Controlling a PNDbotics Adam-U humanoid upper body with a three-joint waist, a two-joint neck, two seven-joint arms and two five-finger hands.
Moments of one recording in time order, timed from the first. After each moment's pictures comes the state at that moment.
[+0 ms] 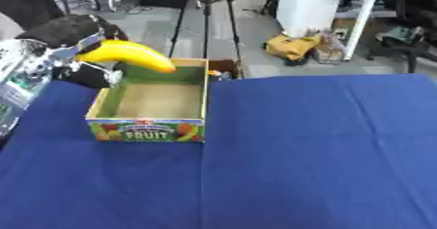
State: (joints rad) left arm -1.26 0.38 -0.28 -1.13 -1.05 0.14 -0.40; right arm -0.04 -0.57 -0.25 -1.99 0.31 -0.64 -0.60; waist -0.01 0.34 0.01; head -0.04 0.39
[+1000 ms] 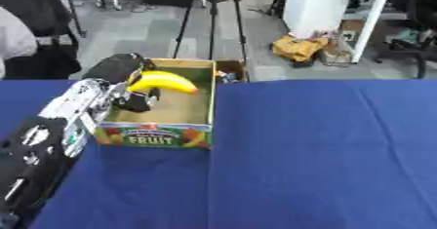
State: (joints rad) left arm -1.31 0.25 -0.19 -0.87 -1.23 0.14 -0.28; right arm -0.07 -0.56 -0.24 -1.99 0.32 -0.65 -0.59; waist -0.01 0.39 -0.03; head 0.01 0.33
